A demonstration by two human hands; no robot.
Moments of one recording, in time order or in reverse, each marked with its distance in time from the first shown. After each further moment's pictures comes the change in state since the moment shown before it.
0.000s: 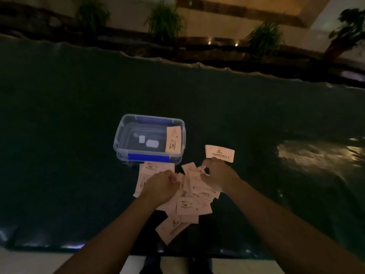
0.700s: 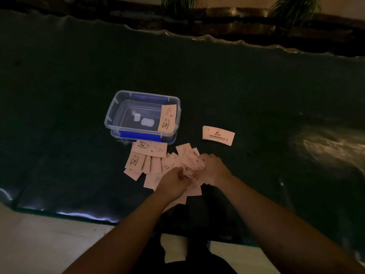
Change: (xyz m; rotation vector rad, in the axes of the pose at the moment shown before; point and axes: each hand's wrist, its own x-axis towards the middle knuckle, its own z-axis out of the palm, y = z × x) left_hand -0.017 0.043 0.086 -0.261 -0.137 -0.187; right_hand 0.005 0.044 0.049 0.200 -0.167 0.116
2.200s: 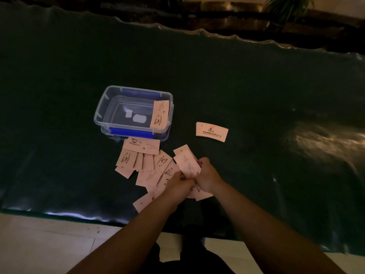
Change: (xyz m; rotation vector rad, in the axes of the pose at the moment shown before) left_hand -0.015 0.028 0.036 -0.527 -0.108 -0.210; right_hand -0.014 0.018 0.025 0.388 -0.038 0.114
